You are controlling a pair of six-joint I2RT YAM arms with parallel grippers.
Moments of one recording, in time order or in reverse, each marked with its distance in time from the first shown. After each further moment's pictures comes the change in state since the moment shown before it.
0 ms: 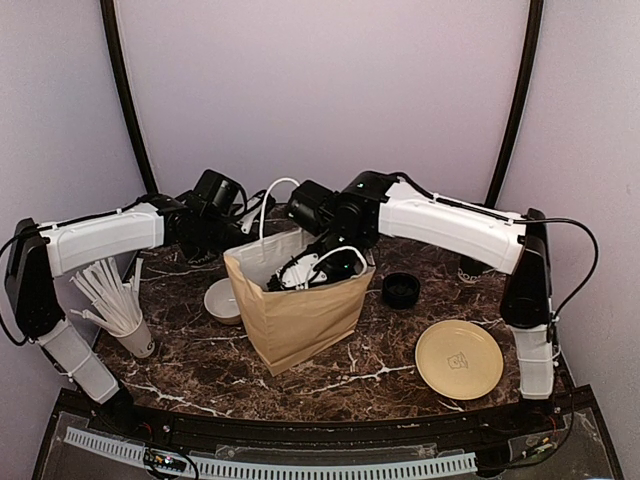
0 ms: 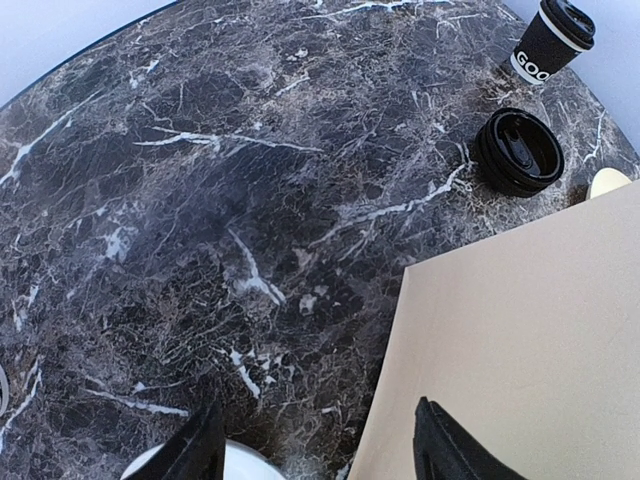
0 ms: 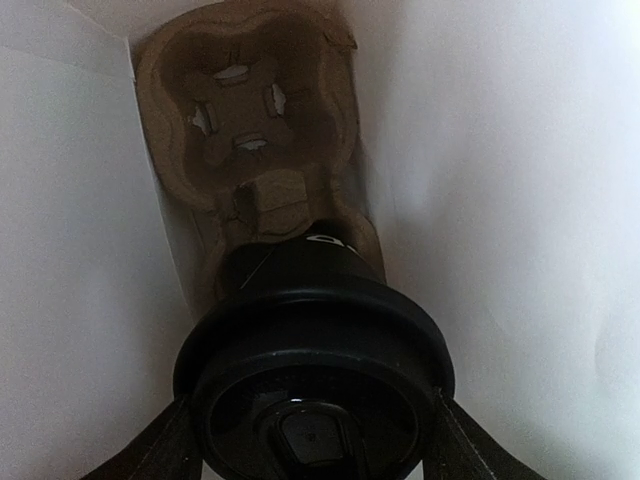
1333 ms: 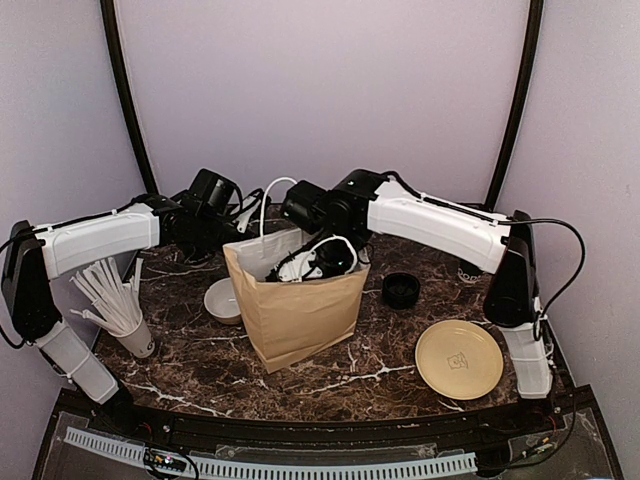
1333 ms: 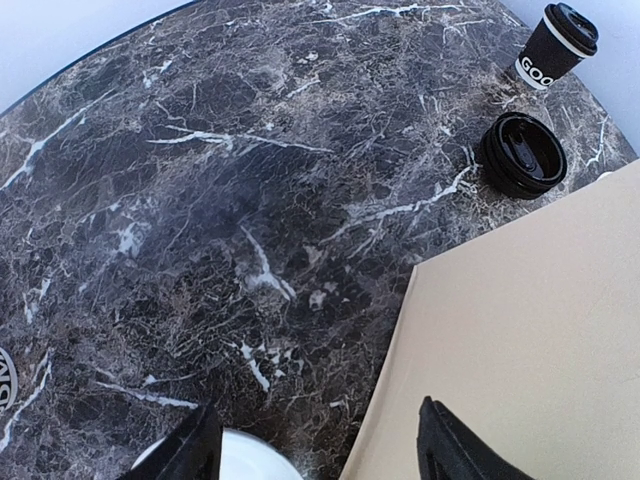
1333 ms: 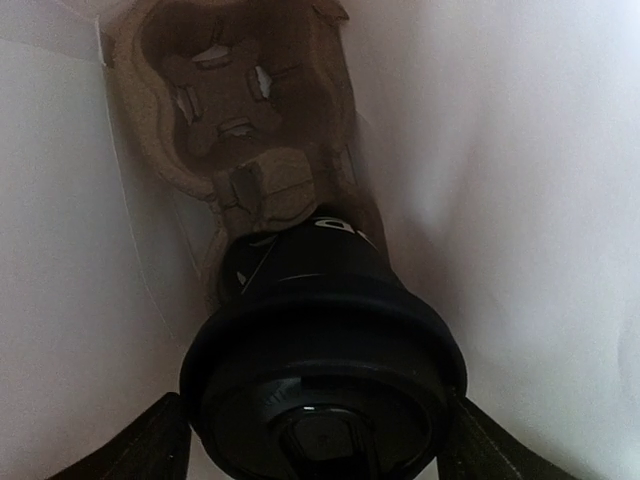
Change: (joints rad) left arm 0.008 -0.031 -0.019 -0.001 -0.004 0.001; right arm -0.022 0.087 0.110 -0.065 0.015 0.076
